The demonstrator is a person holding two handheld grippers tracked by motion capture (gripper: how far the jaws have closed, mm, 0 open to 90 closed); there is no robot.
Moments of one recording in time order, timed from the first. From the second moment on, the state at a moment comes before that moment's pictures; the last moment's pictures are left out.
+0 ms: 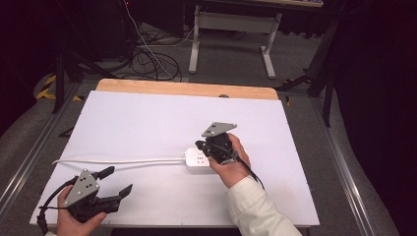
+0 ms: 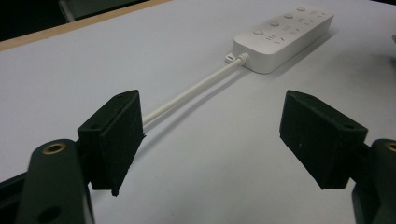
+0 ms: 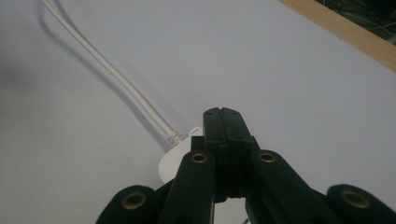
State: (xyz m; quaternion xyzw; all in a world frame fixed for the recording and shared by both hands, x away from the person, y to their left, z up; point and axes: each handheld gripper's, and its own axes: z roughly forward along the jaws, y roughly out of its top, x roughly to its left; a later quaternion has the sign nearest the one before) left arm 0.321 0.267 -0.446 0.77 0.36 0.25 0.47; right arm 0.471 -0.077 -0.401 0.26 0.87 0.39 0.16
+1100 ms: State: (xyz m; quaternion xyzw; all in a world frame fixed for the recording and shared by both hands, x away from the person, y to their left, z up) left arm 0.319 0.267 -0.445 0.76 0.37 0.25 0.47; right arm 0.435 -0.114 -0.361 0.22 0.84 0.46 0.16
